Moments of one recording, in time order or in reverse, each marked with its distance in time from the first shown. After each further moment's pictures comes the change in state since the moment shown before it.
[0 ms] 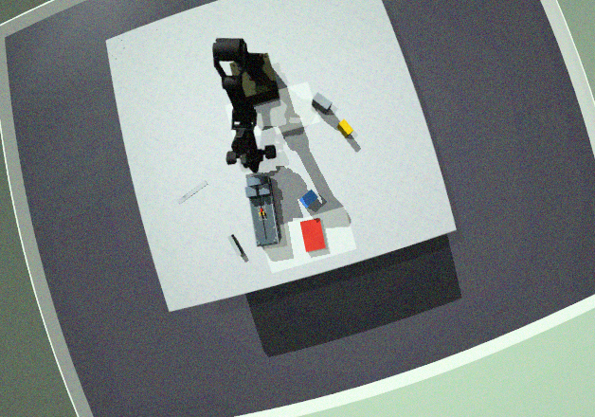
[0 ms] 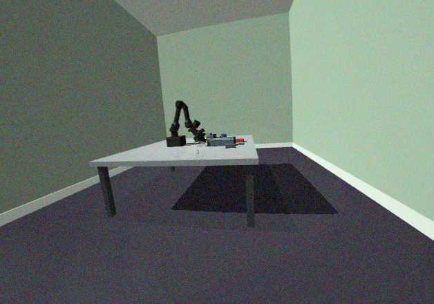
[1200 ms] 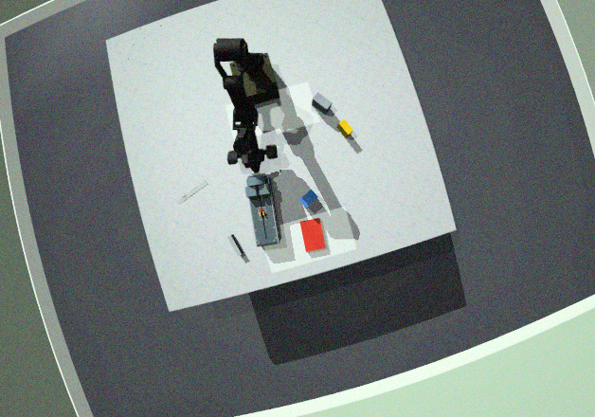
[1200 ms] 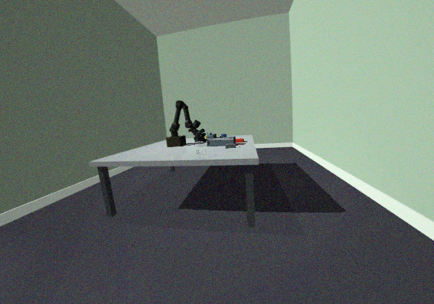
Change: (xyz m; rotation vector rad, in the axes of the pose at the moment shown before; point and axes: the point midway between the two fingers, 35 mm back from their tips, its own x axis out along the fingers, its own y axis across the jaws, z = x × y) arm 0.000 0.004 -0.001 0.001 0.003 -0.001
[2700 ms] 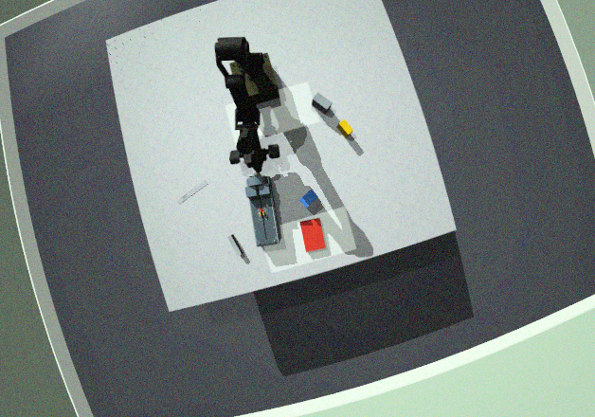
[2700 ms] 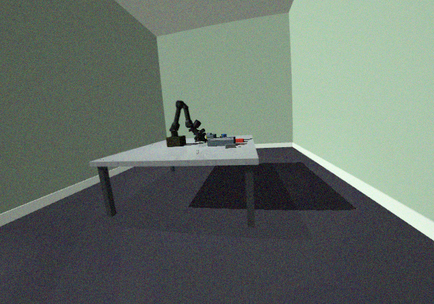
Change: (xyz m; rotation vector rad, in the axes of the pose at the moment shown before) arm -0.001 0.009 0.001 0.000 0.004 0.004
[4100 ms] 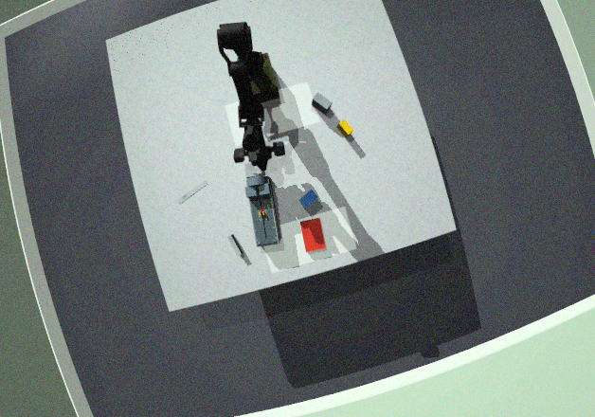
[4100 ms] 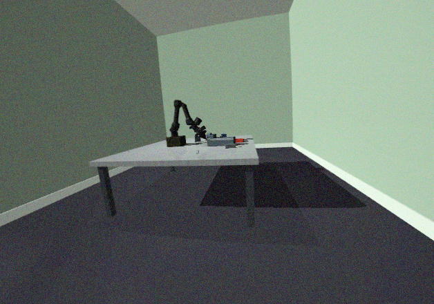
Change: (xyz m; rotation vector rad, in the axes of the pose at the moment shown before) arm -0.019 0.023 0.018 -0.007 0.004 0.021
